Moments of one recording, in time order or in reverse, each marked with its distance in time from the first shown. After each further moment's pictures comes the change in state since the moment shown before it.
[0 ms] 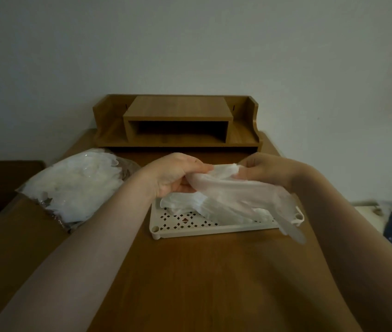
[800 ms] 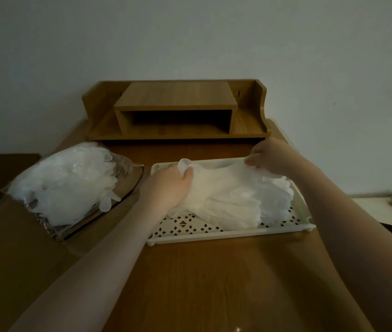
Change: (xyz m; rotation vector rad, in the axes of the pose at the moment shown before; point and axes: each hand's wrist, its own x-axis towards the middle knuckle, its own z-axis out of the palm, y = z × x) left_hand 0.043 -0.051 0.000 1.057 0.582 -0.015; right_hand 0.060 0.052 -0.023 -0.427 0.463 0.205
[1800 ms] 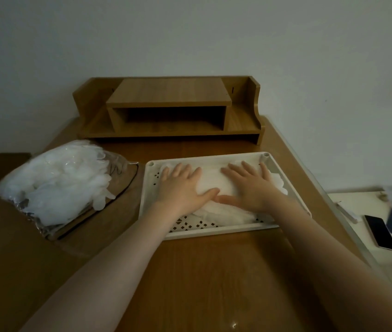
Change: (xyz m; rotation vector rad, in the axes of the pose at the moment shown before) left_hand 0.012 0.010 0.042 0.315 -0.137 0.295; right_hand -0.031 0.009 0.065 -0.409 -0.150 -0.160
